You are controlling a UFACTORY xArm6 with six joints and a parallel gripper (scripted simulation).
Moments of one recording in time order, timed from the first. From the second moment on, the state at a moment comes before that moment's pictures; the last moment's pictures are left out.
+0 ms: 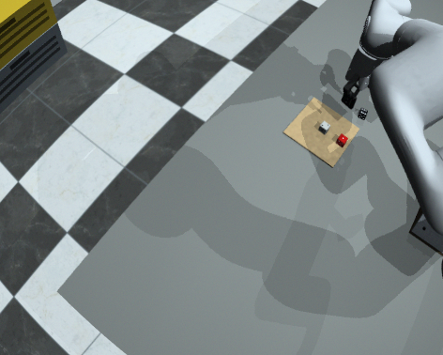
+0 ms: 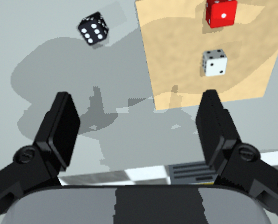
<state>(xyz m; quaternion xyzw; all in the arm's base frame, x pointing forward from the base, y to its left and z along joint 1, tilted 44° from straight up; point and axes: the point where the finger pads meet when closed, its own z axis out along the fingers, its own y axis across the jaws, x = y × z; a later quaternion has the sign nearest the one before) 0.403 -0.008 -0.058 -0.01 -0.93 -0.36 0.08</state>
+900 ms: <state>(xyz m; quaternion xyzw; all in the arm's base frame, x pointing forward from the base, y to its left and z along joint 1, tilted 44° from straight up) 0.395 -0.018 -0.071 0.31 -0.88 -0.36 -0.05</state>
